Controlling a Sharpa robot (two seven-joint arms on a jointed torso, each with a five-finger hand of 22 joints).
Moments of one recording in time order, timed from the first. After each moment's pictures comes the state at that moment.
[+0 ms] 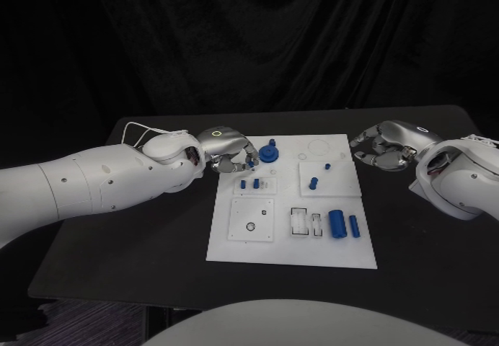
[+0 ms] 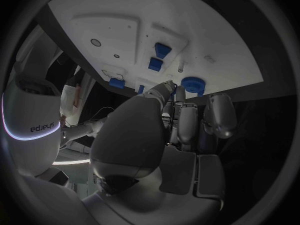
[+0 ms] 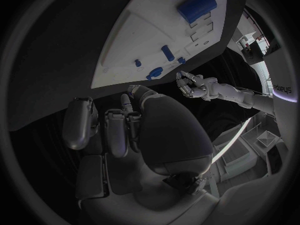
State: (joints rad) left arm 1.27 -0.68 -0.21 1.29 -1.57 -0.34 0.26; left_hand 1.53 -0.04 0.29 0.10 0.25 0.96 0.06 0.12 0.53 0.85 0.01 0.51 0.51 1.33 -0.02 1.42 1.22 0.10 1.32 0.10 1.23 1.31; right arm 1.37 -1.07 -0.25 1.66 -1.39 -0.38 -0.22; right_hand 1.44 -0.03 0.32 0.16 0.41 0.76 0.12 0.17 0.13 1.47 0.02 1.51 1.31 1.46 -0.05 1.48 1.31 0.05 1.45 0.06 1.24 1.31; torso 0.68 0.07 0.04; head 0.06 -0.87
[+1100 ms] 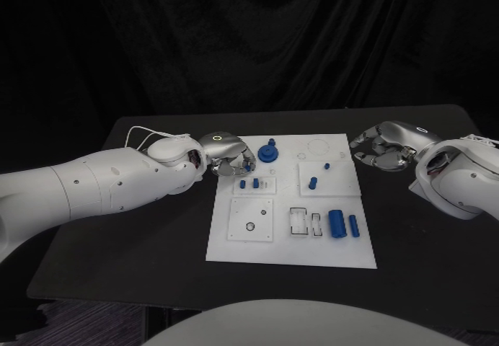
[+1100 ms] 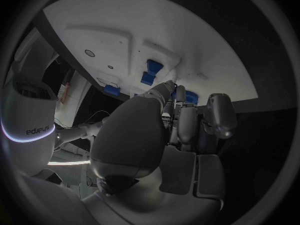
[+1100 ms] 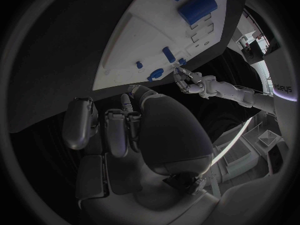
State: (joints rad) left arm 1.25 -0.65 -0.21 1.21 -1.57 -0.31 0.25; left_hand 1.53 -0.04 0.29 0.10 0.25 0.96 0.06 0.11 0.53 0.86 0.02 0.50 0.50 1.34 -0.02 1.42 1.21 0.10 1.32 0.10 1.23 1.31; right arm 1.37 -1.06 -0.25 1.66 -1.39 -0.37 -0.22; right_hand 1.44 -0.03 0.32 0.16 0.41 0.77 0.12 0.17 0.13 1.47 0.02 1.51 1.31 1.46 -0.05 1.48 1.31 0.05 1.45 0.06 1.24 1.31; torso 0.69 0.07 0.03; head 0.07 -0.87
